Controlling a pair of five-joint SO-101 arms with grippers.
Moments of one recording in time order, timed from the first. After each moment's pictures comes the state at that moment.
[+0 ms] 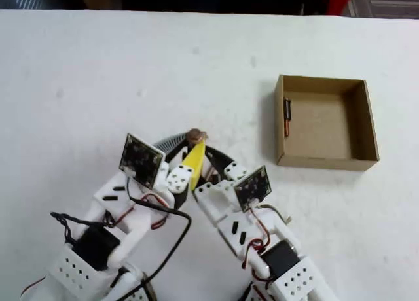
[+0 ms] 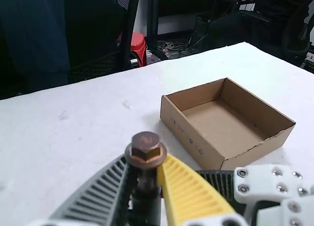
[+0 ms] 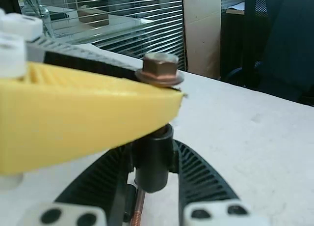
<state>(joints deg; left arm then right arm) 29.6 -79.7 70.8 35.3 6.0 -38.4 -94.2 96.9 13.0 0.4</state>
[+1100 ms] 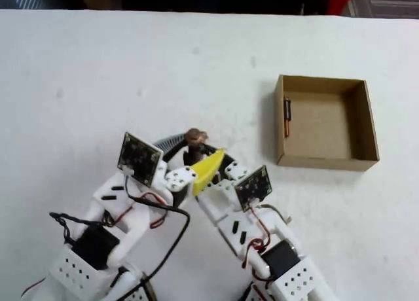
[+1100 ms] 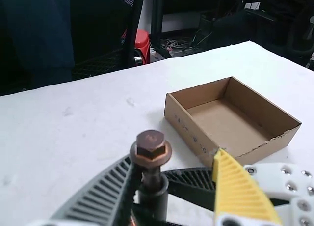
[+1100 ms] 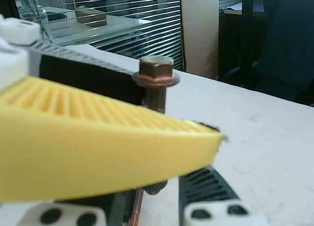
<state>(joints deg) 27.9 -79.7 71.1 35.4 6.1 -38.1 -94.2 96.9 13.0 0.4</state>
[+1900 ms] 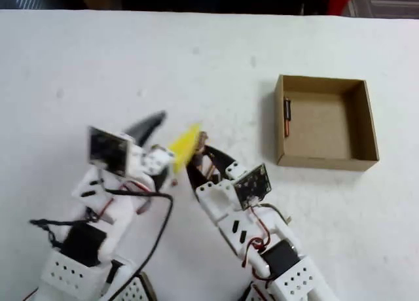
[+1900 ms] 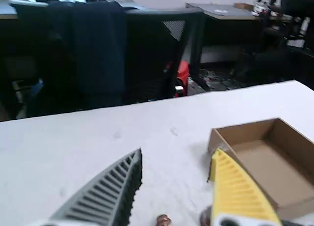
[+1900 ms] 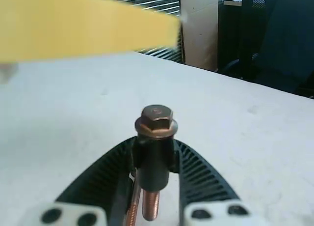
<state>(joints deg) 17.1 -79.8 68.3 32.8 6.1 -37.7 -94.1 96.9 14.5 0.4</state>
